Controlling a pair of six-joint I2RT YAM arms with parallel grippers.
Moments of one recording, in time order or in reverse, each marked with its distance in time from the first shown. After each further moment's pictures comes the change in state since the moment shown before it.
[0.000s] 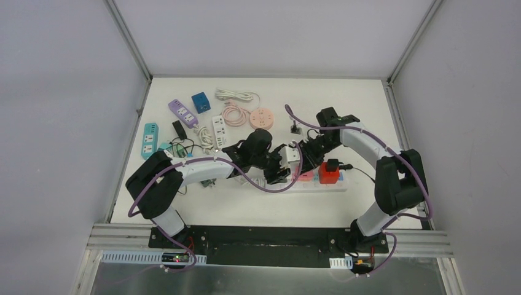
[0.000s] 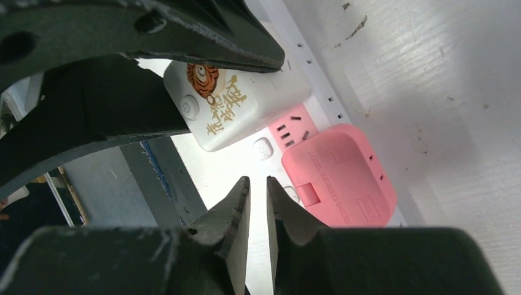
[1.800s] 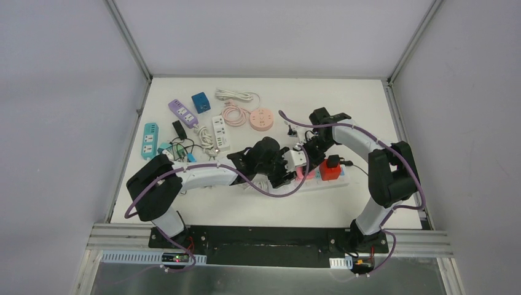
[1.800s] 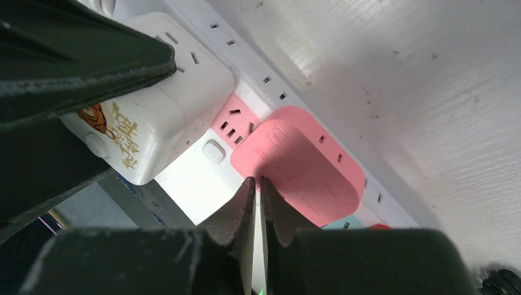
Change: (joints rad) left arm -0.092 -0.011 0.000 0.001 -0.267 -0.097; right arm 0.048 0.090 0.048 -0.031 0.256 0.071
